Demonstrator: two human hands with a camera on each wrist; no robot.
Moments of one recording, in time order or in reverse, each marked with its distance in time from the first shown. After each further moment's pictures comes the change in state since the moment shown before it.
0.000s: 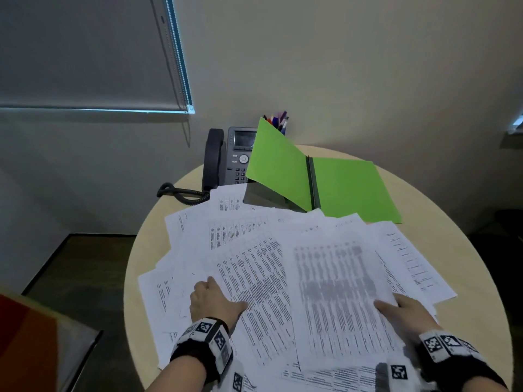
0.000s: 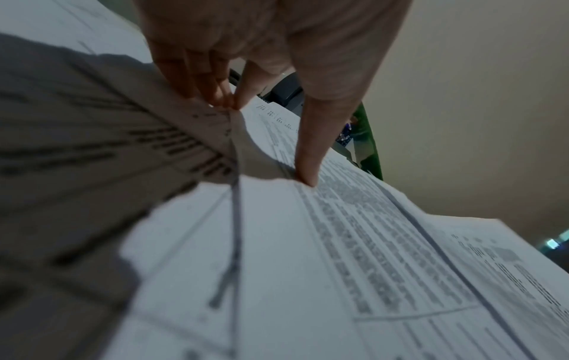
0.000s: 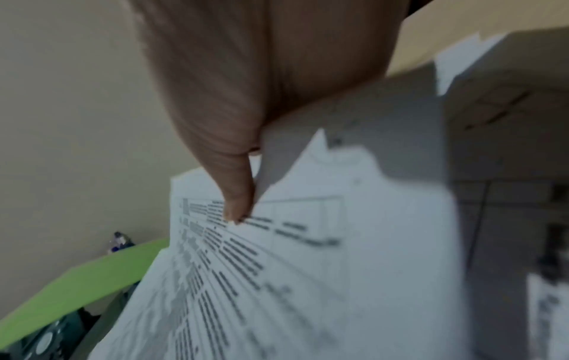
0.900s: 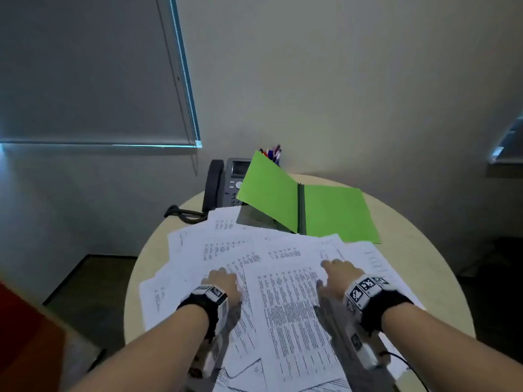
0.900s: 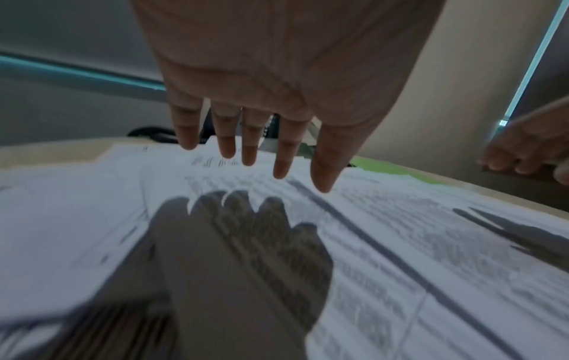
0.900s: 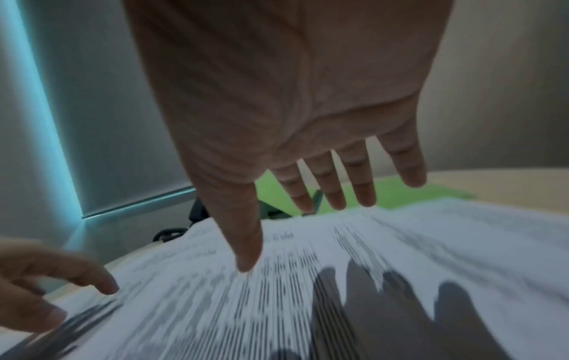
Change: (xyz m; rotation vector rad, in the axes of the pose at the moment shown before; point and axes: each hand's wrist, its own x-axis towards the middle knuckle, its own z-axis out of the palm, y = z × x) left_hand -0.021 0.068 -0.039 0.487 -0.146 0.336; right_hand -0.005 -0.101 -0.004 -0.973 -0.040 -0.477
